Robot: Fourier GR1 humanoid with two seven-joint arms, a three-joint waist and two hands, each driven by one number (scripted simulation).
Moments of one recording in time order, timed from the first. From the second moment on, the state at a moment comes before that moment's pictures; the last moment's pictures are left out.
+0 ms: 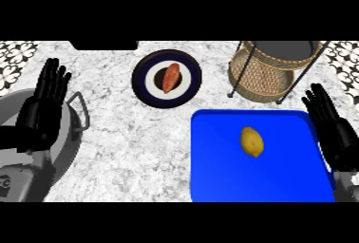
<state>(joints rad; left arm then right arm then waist) -0.21 0.32 -0.02 -1.58 0.22 0.20 -0.05 -0.08 -0.51 0.16 -1.53 -0.40 -0.19 -0.12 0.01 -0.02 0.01</state>
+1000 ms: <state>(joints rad) -0.11 0.25 -0.20 -1.39 0.17 0.02 -0.08 -0.46 -0.22 0.36 -1.16 0.06 -0.74 0.10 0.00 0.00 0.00</state>
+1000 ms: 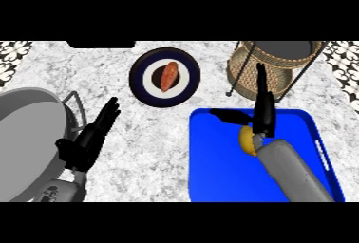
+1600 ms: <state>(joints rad) -0.11 0.24 -0.20 -1.37 0.16 0.02 -0.07 -0.65 -0.47 0.66 -1.14 0.28 -0.24 0.76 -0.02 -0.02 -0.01</state>
